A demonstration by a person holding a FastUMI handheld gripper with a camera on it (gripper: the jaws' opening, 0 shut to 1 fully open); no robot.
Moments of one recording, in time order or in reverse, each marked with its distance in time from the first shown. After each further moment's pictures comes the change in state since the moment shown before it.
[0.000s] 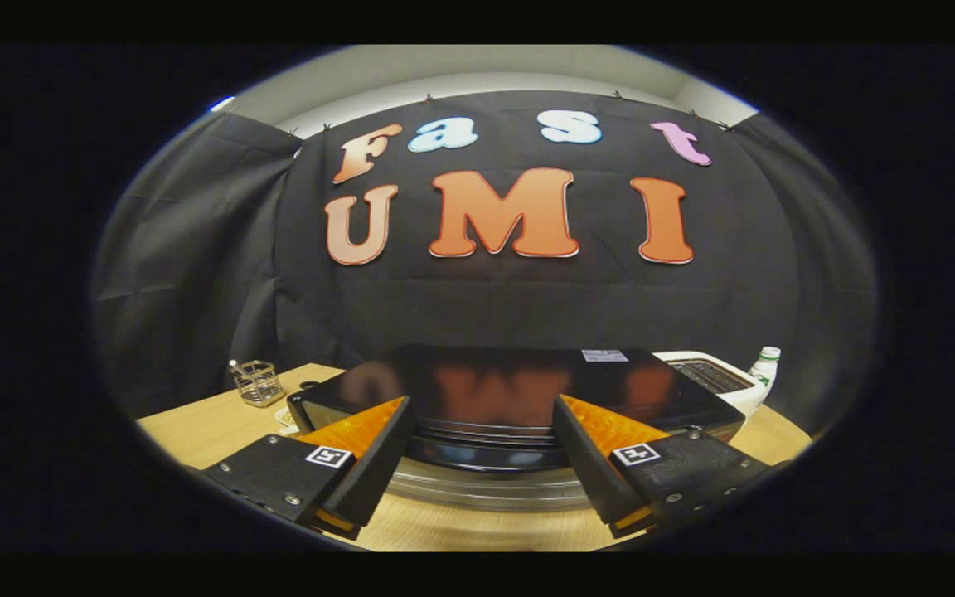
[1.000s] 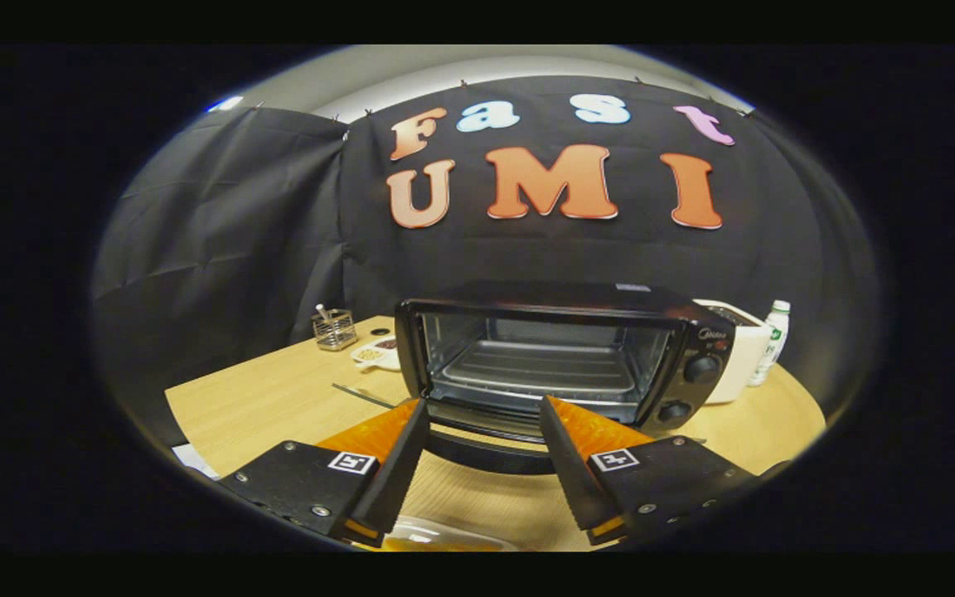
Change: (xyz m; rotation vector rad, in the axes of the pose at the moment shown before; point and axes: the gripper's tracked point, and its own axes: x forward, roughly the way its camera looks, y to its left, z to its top) arm -0.106 0.032 -0.080 0.009 0.183 0.206
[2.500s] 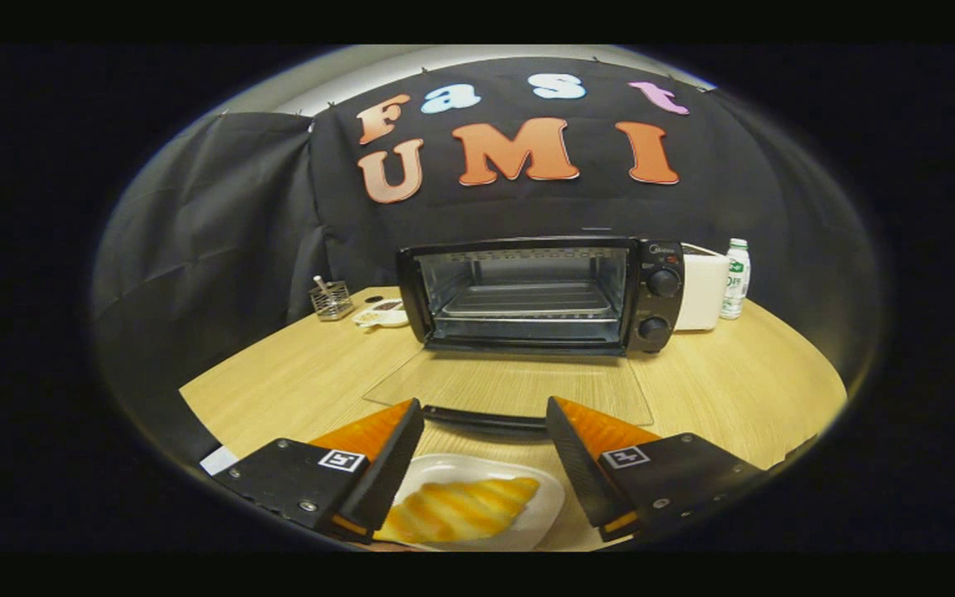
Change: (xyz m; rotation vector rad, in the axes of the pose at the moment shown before) arm -0.086 0.021 -0.072 0.095 0.109 -0.075
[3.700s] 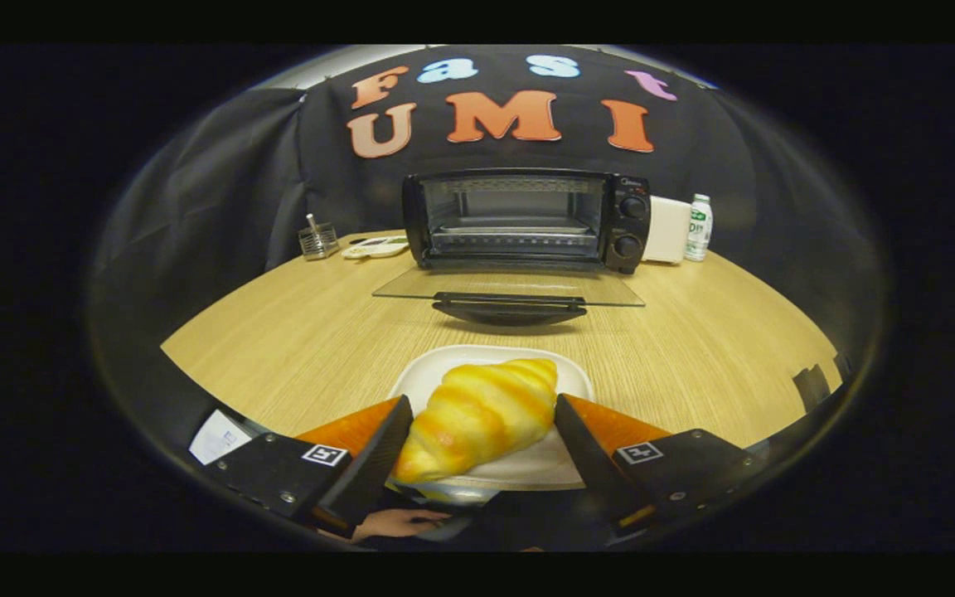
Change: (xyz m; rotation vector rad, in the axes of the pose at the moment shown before) arm -0.034 0.012 -0.100 0.023 0.192 -0.117
